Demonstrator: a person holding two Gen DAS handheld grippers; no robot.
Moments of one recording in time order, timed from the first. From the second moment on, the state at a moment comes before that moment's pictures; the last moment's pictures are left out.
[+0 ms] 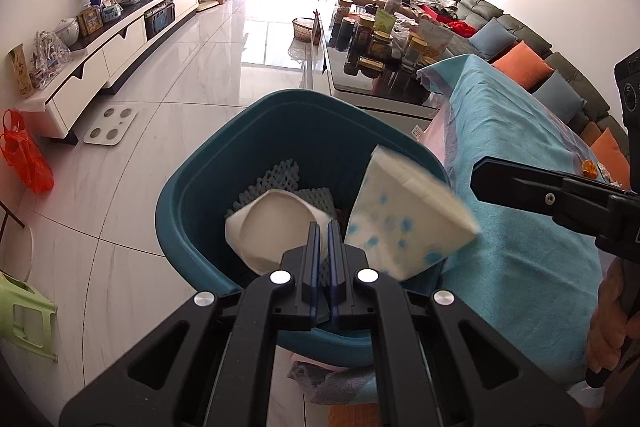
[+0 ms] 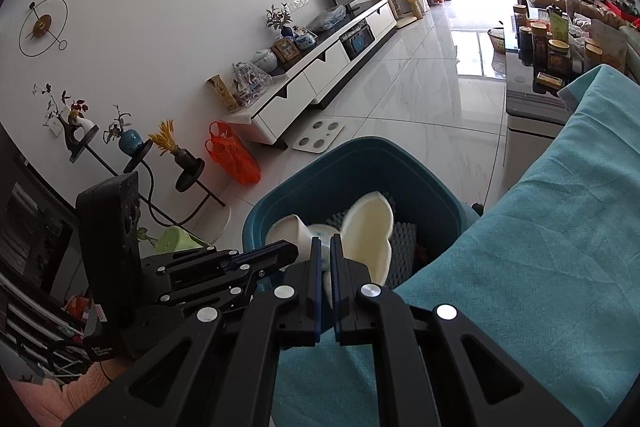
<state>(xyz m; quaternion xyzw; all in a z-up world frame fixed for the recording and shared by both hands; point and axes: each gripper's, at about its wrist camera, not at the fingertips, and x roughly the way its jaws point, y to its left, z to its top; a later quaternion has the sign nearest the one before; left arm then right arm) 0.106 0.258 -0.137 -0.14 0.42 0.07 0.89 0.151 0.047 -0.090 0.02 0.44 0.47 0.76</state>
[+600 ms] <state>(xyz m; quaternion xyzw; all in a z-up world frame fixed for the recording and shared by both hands) 0.082 0.241 -0.104 -0.13 0.37 0.04 0.92 0.141 0.002 -0.079 0.04 0.42 0.46 0.78</state>
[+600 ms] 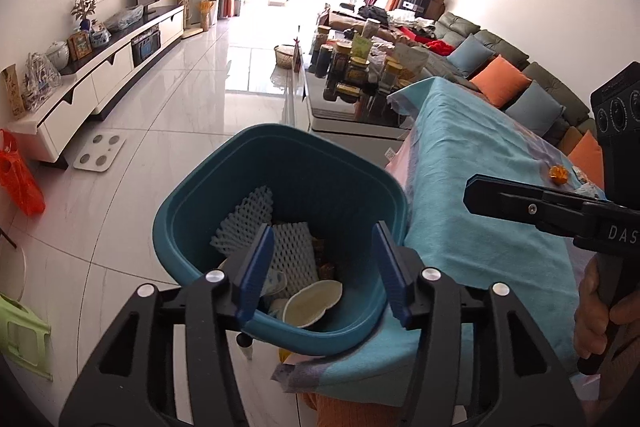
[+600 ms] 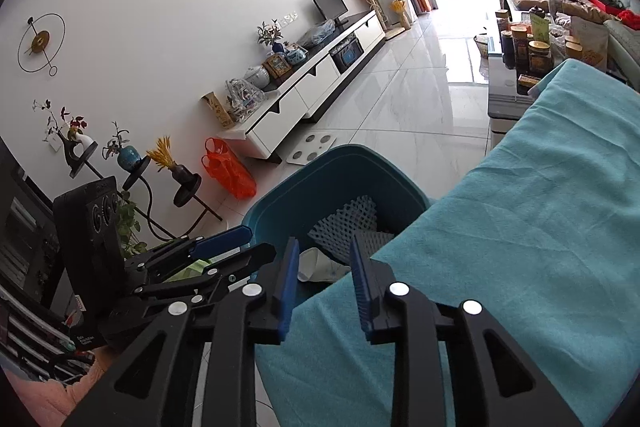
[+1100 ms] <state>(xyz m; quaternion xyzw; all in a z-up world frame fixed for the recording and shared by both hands) 0.101 0.112 -0.066 -0.06 0.33 -0.12 0.93 0.121 -0.144 -0.049 0.09 0.35 0.34 0.87</state>
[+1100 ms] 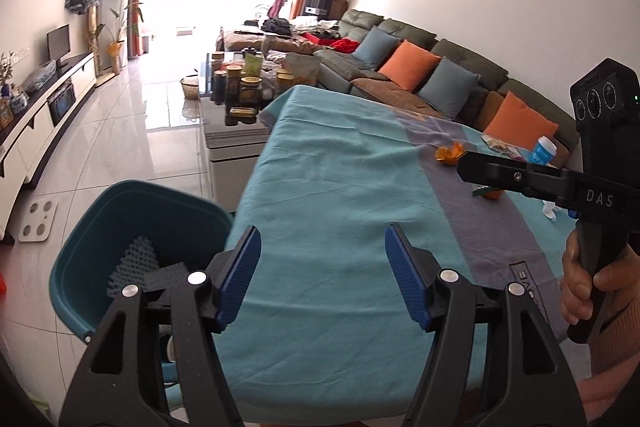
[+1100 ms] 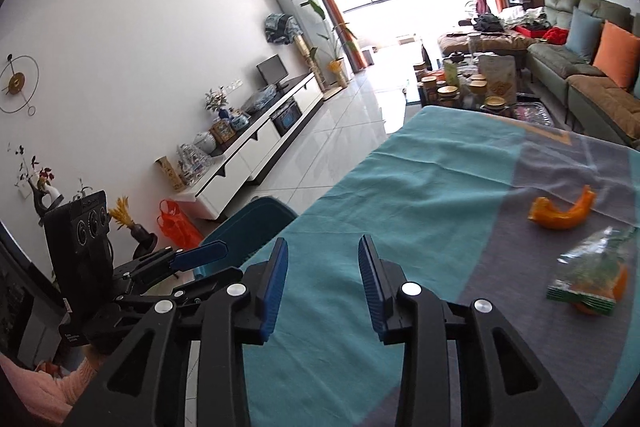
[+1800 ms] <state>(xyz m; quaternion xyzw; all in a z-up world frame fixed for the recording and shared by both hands) 0.153 -0.014 -0.077 0.00 0.36 -0.22 0.91 0.142 -0.287 -0.112 0.19 0.38 0.17 0.89</state>
